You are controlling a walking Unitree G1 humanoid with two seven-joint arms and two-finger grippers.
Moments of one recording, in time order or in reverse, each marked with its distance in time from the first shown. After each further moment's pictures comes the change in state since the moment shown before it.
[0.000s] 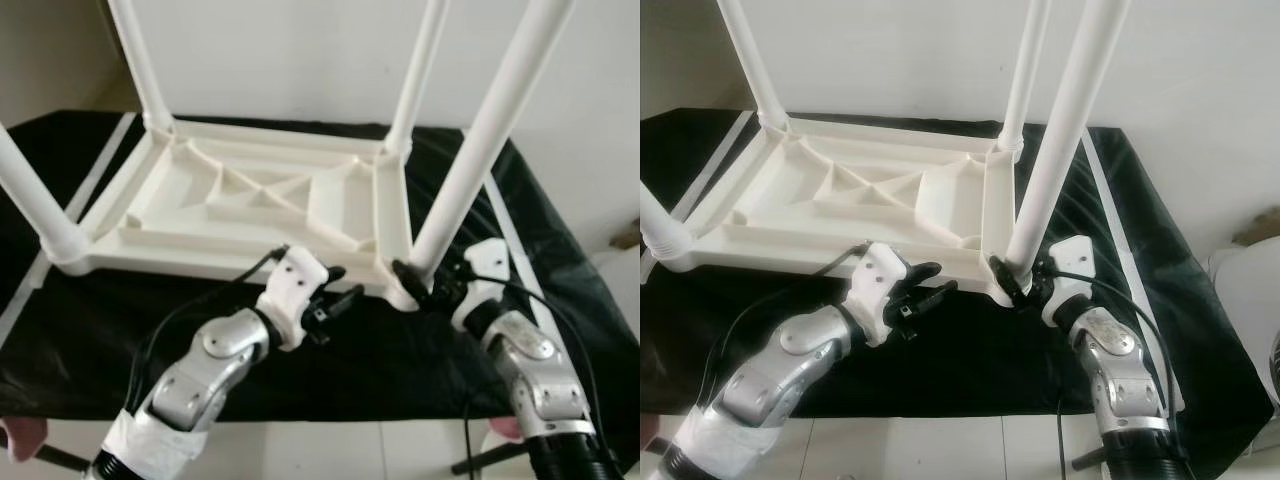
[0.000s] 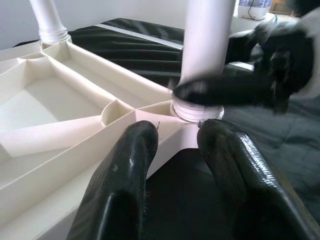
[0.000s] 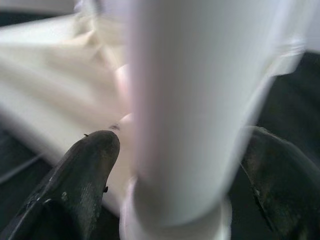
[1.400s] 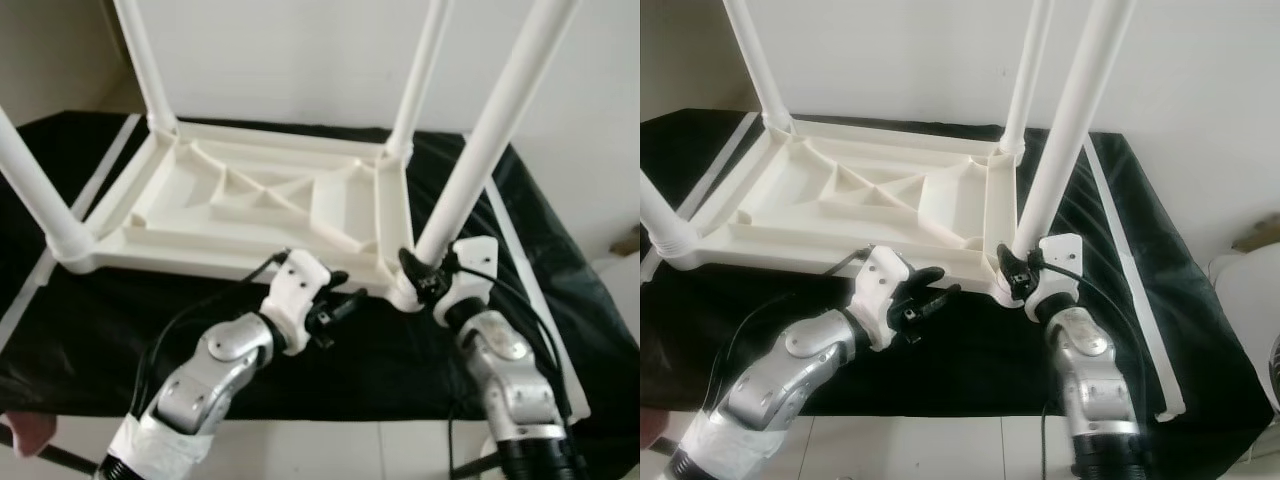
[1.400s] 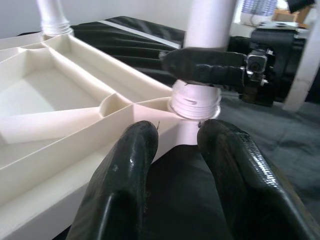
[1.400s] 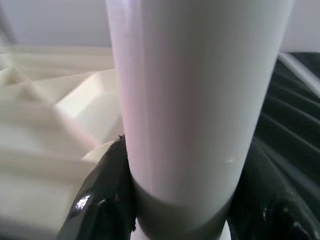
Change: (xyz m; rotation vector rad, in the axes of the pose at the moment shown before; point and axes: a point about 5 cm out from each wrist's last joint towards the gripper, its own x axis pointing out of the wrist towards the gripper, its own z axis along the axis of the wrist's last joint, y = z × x) left arm 0.002 -0.002 -0.003 -0.059 0.003 0.005; right arm 0.007 0.027 0.005 0.159 -0.047 -0.545
